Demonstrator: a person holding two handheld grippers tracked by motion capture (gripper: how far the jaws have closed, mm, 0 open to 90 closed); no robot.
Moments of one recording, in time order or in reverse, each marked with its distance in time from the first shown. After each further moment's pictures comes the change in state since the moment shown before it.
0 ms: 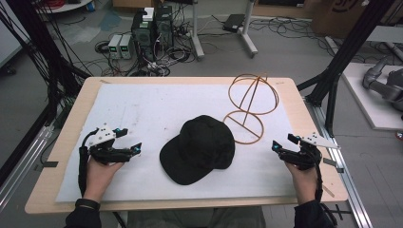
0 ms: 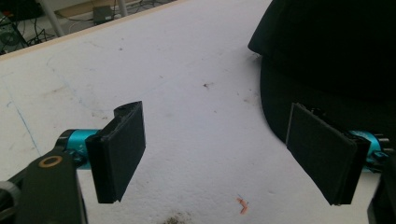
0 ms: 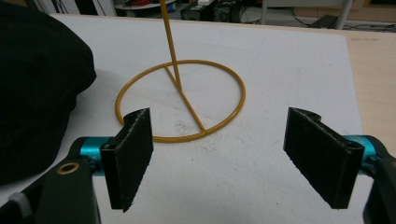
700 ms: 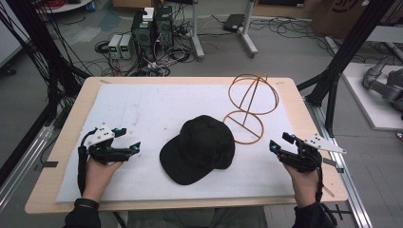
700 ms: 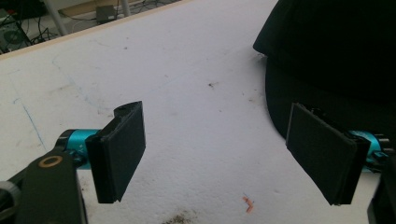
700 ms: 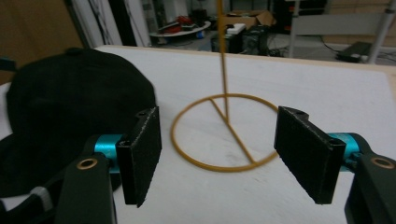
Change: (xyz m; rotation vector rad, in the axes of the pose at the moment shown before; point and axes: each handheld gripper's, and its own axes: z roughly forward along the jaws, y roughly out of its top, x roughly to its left) left arm 0.004 -0.001 -0.001 0.001 0.004 -0.010; right arm 0.032 0.018 -0.021 -0.104 0.137 -0.013
